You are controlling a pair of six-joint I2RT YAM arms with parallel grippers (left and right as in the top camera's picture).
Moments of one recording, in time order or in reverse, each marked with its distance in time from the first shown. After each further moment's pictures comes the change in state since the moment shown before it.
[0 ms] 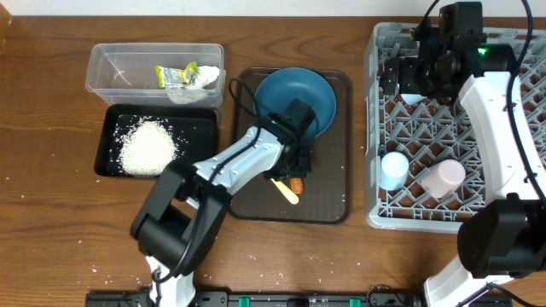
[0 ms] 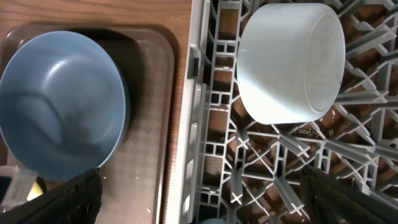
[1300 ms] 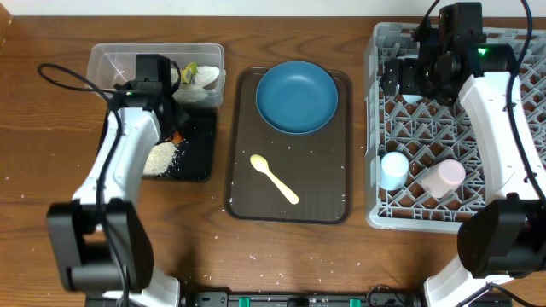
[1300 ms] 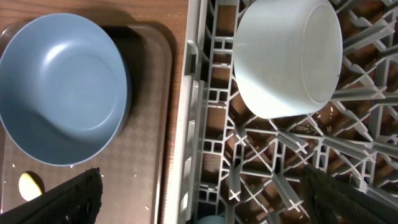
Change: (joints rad) left arm 0.638 -0.202 0.004 -0.083 -0.404 0.043; right arm 0.000 0.000 0.000 -0.010 0.008 0.000
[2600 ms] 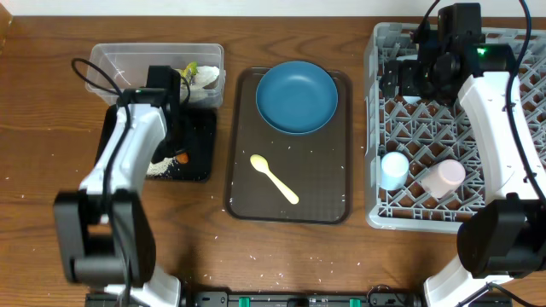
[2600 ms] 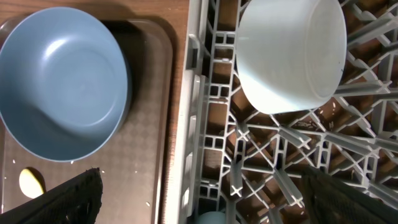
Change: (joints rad) left arm -0.052 -0.032 0.006 -0.203 0.097 0.292; right arm 0.010 0.000 0.000 -0.013 0.002 0.000
